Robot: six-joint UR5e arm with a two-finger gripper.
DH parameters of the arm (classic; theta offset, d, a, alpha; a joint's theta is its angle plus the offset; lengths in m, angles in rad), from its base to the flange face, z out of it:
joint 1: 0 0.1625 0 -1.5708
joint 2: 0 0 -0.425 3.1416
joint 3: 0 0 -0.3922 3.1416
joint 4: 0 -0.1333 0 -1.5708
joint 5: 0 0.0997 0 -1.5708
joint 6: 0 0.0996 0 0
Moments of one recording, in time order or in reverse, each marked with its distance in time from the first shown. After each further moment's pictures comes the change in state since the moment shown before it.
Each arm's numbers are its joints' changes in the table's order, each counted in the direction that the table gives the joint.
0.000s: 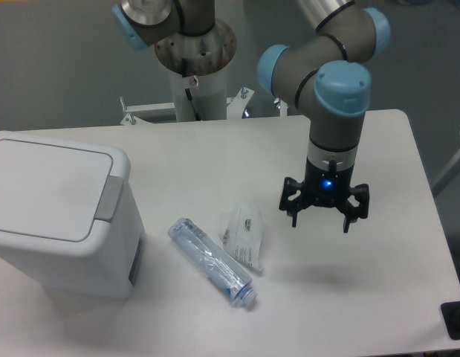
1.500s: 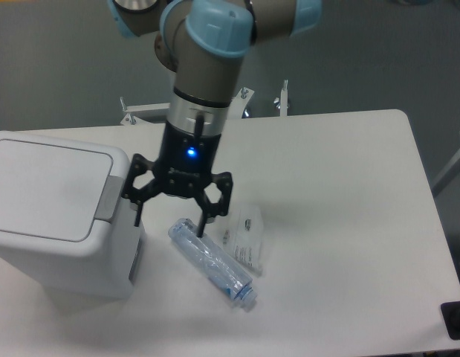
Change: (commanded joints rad) arm -0.322 -0.187 -0.081 -0.003 -0.076 -0.342
